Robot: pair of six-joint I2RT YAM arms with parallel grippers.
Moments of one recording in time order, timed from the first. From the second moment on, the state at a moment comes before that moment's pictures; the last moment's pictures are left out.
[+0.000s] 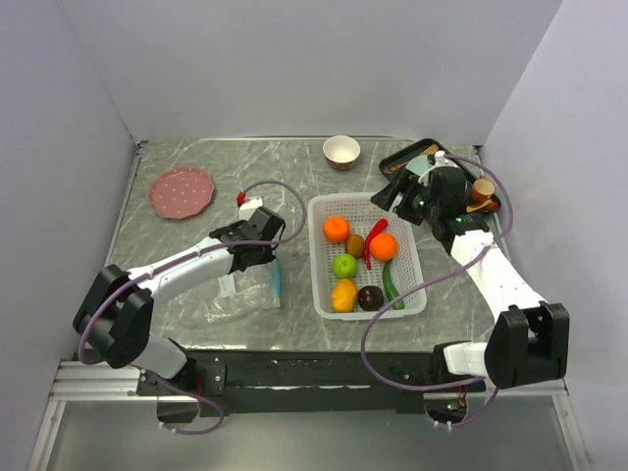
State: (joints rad) left arm -0.68 1.47 0.96 -0.48 -0.44 -0.73; right arm 0.13 1.29 0.97 -0.20 -0.33 0.59
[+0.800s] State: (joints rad) left arm -0.68 1.42 0.97 -0.45 -0.40 -0.63; right arm 0.36 1.29 0.96 -0.47 0.06 0.43
